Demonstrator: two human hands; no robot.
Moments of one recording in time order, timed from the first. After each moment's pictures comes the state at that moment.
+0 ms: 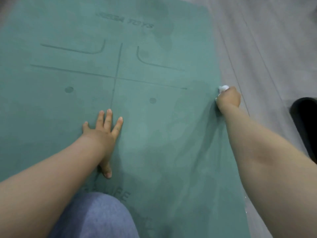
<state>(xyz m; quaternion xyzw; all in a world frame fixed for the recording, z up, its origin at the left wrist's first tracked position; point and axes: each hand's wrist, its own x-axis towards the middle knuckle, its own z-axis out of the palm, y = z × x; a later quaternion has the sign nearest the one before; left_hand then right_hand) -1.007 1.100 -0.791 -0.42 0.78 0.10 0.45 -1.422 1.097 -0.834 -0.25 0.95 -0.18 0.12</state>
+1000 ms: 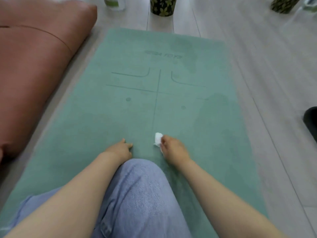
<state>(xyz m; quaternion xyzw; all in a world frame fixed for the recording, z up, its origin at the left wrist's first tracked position) -0.876 1.162 -0.778 -0.57 0.72 0.31 0.25 -1.081 1.226 -0.802 -0.63 0.73 -0.10 0.25</state>
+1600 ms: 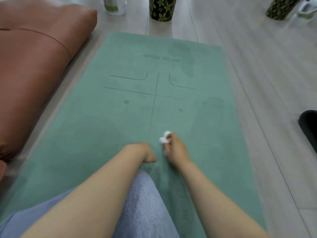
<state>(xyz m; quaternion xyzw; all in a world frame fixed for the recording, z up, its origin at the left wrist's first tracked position) -0.956 1.173 -0.761 -0.51 0.73 0.31 0.33 -1.092 1.224 -0.812 -0.52 0.78 -0.23 0.28</state>
